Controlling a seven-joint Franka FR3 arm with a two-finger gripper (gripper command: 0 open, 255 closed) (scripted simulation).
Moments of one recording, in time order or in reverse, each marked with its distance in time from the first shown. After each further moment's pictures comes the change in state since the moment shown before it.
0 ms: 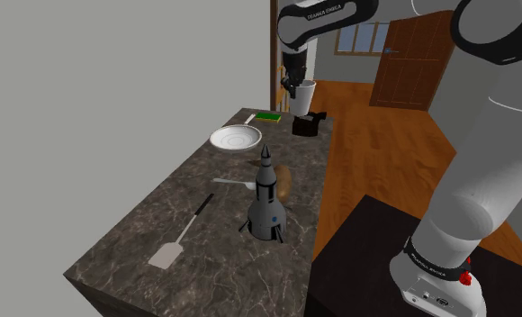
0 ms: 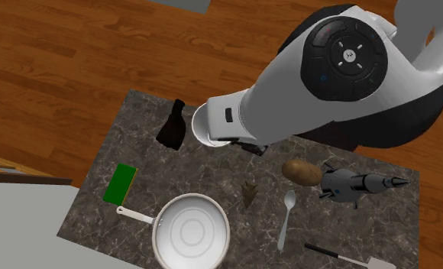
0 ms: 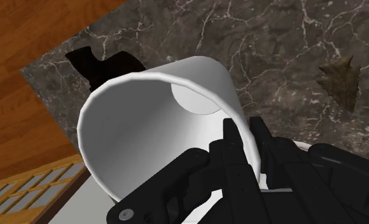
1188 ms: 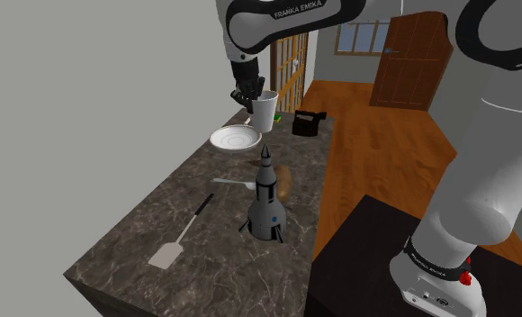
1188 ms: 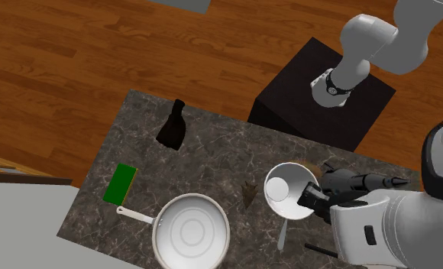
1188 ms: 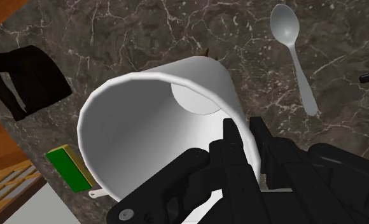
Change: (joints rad) arm 0.202 0.045 0.200 0.092 -0.031 -0.131 0.388
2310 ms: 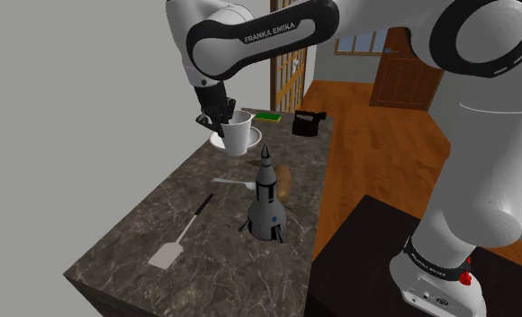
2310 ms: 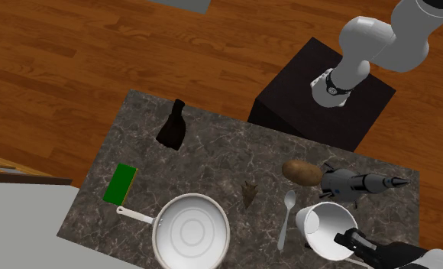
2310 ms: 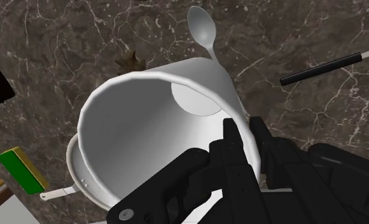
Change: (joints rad) arm 0.125 0.145 0.091 0.098 -0.042 -0.009 0.226
